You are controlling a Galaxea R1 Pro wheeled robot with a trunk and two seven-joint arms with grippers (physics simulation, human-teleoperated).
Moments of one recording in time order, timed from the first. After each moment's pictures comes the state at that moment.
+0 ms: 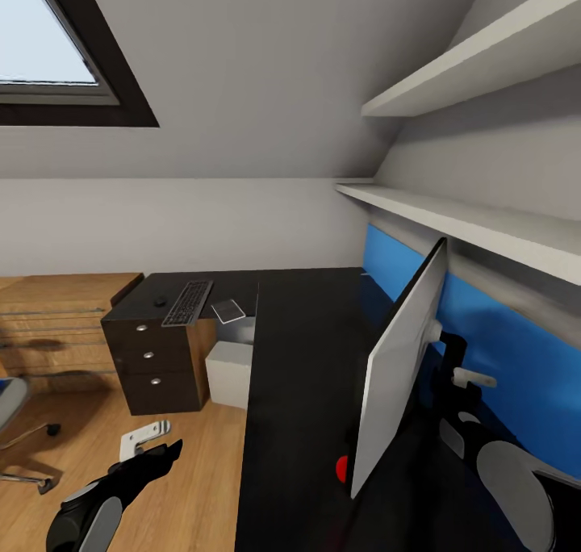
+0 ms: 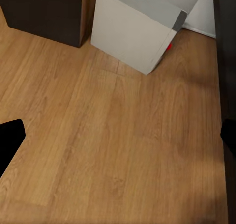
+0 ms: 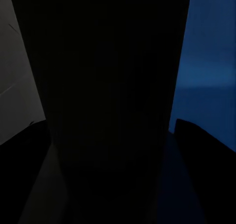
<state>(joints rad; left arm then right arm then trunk) -0.06 0.09 0.03 -1.56 0.48 0.64 0.30 -0.86 -0.19 -0.31 -0.08 0.09 -0.49 -0.18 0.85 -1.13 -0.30</state>
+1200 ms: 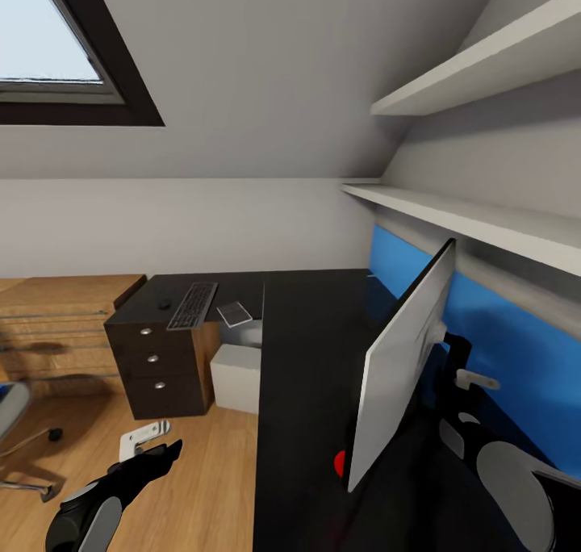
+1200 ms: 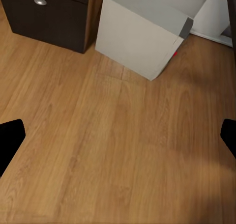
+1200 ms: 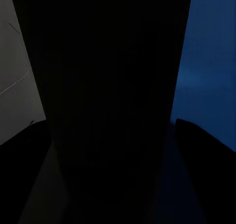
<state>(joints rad) -0.06 0.09 0.04 -1.56 0.48 0.64 0.29 -0.86 -0.19 -0.31 -0.08 0.08 -0.49 -0.22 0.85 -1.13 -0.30</state>
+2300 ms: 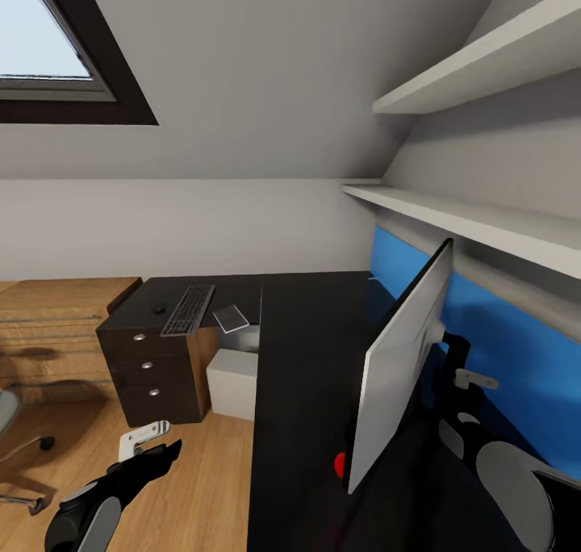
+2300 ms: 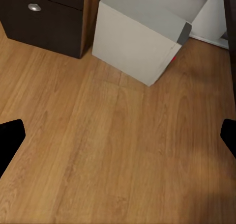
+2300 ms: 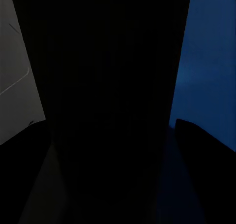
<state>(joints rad) -0.06 0.09 0.04 -1.56 0.48 0.64 0.29 -0.86 -0.18 -0.33 -0.08 0.11 -0.49 -0.22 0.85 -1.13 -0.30</state>
